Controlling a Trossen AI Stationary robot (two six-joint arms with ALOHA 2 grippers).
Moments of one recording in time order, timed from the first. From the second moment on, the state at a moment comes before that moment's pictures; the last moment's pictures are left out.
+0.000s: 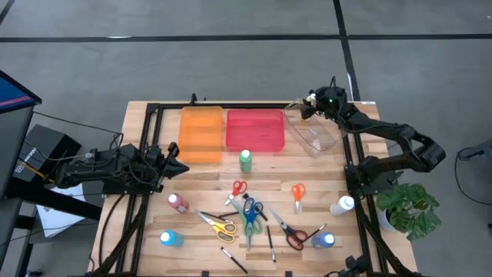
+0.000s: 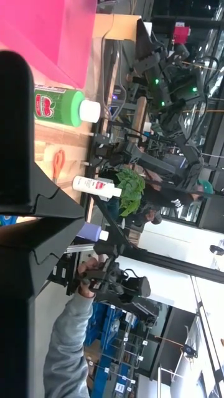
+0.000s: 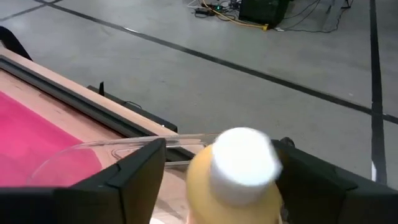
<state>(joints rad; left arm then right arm) 0.10 0.01 0.01 0.18 0.23 -0.27 -0.91 1.26 0.57 0.22 0.15 0.04</state>
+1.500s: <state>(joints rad) 0.10 0.01 0.01 0.18 0.23 -0.27 -0.14 0.88 1.09 -1.42 0.01 0.75</state>
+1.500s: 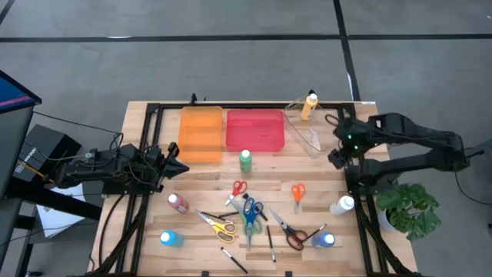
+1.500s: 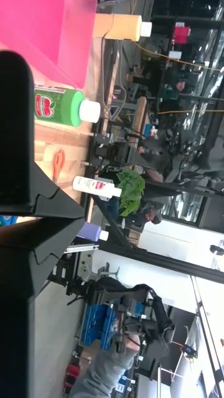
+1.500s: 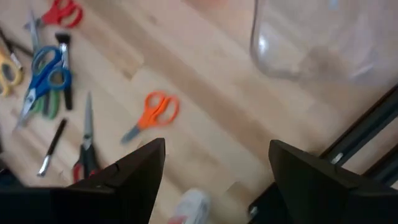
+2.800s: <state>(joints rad) 0.10 0.01 0.01 0.18 0.23 -0.27 0.75 1.04 1.09 -1.52 0.00 1.60</state>
